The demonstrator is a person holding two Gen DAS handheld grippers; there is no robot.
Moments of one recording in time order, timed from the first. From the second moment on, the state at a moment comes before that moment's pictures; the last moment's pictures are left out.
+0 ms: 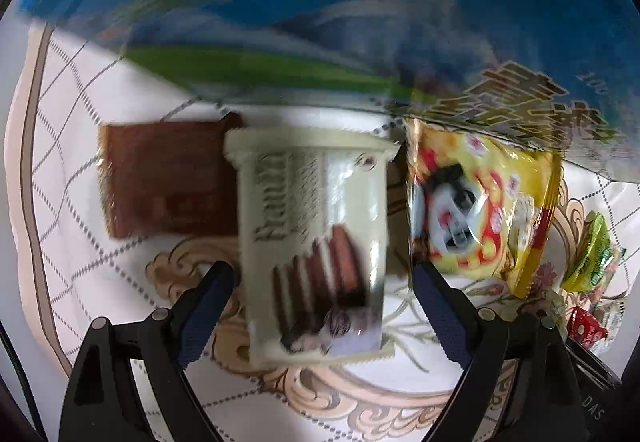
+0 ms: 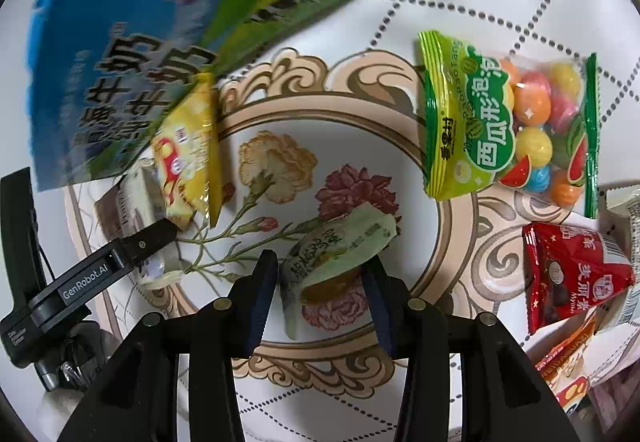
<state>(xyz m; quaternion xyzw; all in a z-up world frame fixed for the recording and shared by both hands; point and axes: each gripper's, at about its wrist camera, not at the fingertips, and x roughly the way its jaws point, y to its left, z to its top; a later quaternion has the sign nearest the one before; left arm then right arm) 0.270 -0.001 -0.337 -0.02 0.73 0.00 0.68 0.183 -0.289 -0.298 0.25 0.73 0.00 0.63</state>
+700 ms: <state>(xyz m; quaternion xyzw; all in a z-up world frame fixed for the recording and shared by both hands) 0.171 0.003 -0.289 -0.02 0.69 -0.03 0.72 0.146 -0.274 -0.266 0.23 0.72 0.05 0.66</state>
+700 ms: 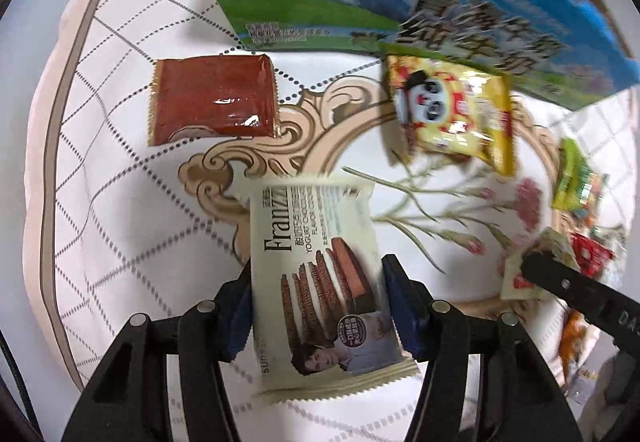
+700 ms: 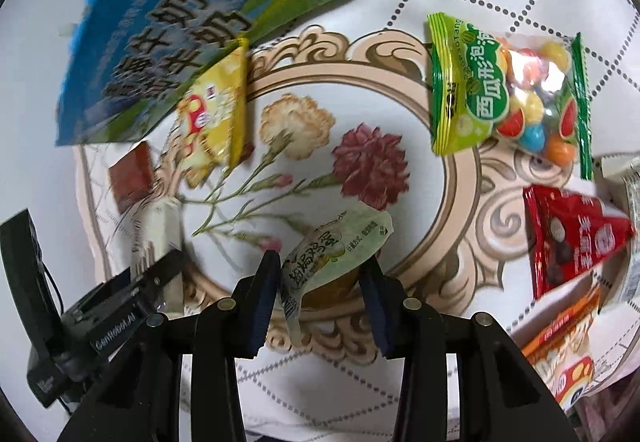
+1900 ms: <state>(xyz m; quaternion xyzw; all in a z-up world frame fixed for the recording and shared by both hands) 0.486 0.008 -0.231 0.05 0.68 -0.04 0.73 0.385 -0.251 -0.211 0.01 0.75 0.00 0.66</state>
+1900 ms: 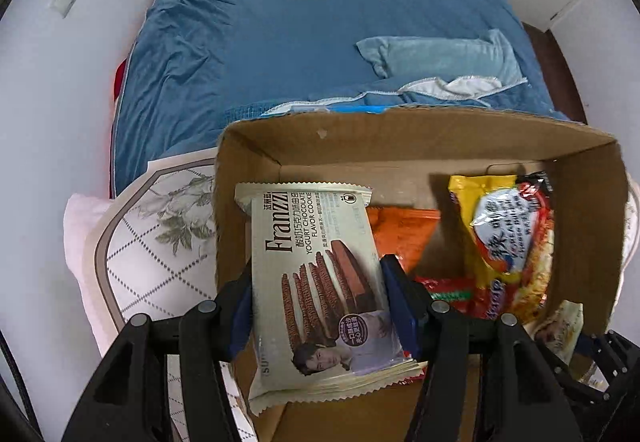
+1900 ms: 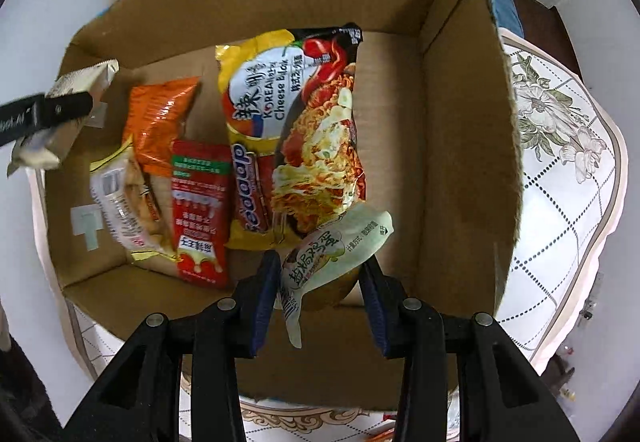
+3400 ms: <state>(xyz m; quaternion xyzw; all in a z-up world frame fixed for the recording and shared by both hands) 0.291 0.011 -0.109 0.02 0.54 -0.03 0.84 0.287 -0.235 -0.094 -0.01 0.61 0.00 0.79</state>
